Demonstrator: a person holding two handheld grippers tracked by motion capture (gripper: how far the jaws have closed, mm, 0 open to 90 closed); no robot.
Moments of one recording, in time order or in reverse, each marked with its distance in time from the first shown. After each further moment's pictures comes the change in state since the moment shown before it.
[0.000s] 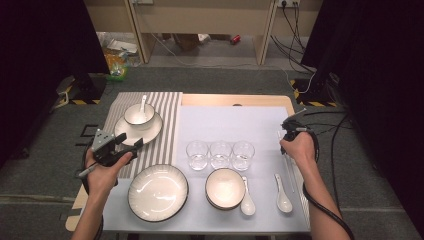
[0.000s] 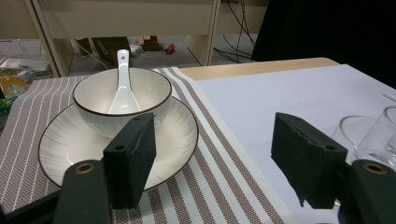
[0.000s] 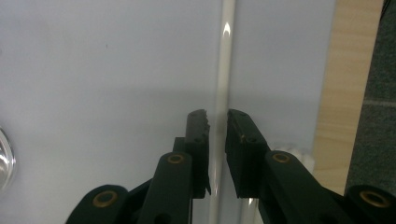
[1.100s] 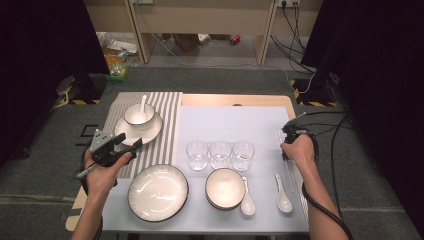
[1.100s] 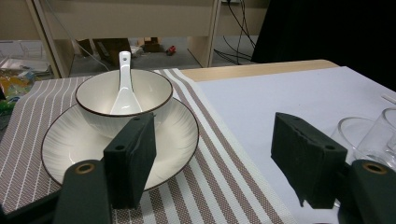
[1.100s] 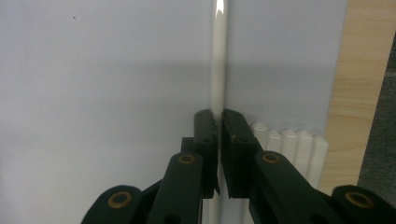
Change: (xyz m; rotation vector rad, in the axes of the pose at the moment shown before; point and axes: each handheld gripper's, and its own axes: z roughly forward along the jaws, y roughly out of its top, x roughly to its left) left arm 0.001 0.001 -0.003 -0.004 0.003 -0.003; right arm -0.003 -0.002 0.013 0.097 0.010 0.071
